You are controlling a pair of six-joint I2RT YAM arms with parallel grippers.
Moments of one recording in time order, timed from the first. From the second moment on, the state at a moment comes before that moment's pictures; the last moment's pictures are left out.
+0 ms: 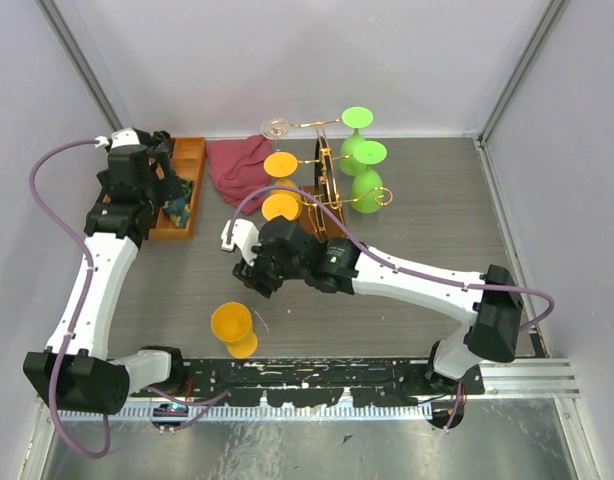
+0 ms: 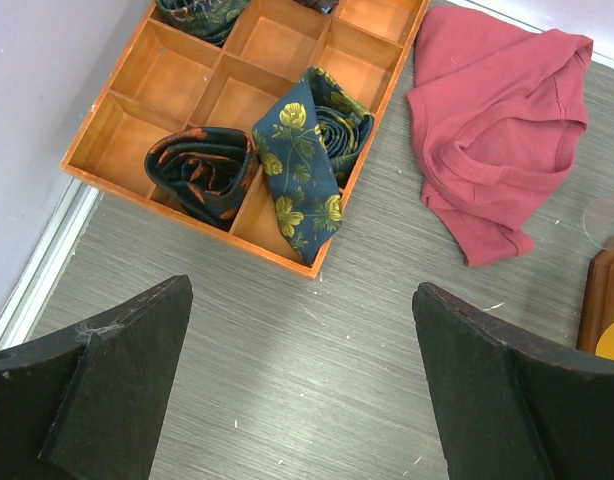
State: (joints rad) left arm -0.09 1.19 1.25 -0.60 -0.37 -0.30; right arm 1.16 1.55 1.37 -0.39 -0.03 -0.11
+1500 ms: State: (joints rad) left arm -0.07 1.17 1.22 -0.60 -0.35 -0.30; right arm 1.20 1.78 1.54 -0.56 -0.28 -0.18
